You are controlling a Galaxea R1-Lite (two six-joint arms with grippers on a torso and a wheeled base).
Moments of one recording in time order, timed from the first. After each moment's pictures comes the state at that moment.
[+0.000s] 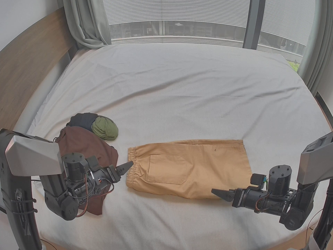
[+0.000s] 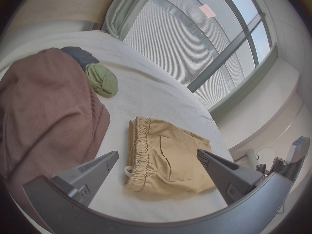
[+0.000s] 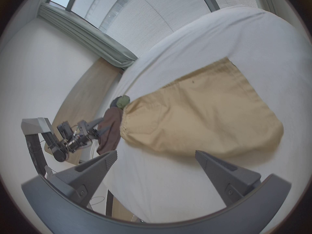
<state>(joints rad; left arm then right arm) -0.27 2.28 -0.42 -1.54 -0.22 -0.54 0.47 2.15 -0.14 -1.54 0.21 0.59</state>
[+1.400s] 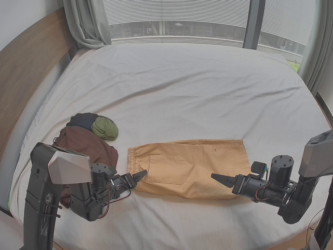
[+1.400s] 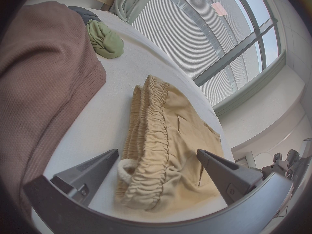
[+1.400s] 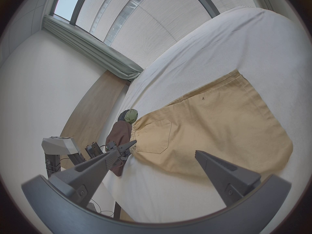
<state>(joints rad) -0.32 2.58 -0.66 -1.55 -0.21 -0.63 0.44 2.12 -0.24 -1.54 0.26 0.64</state>
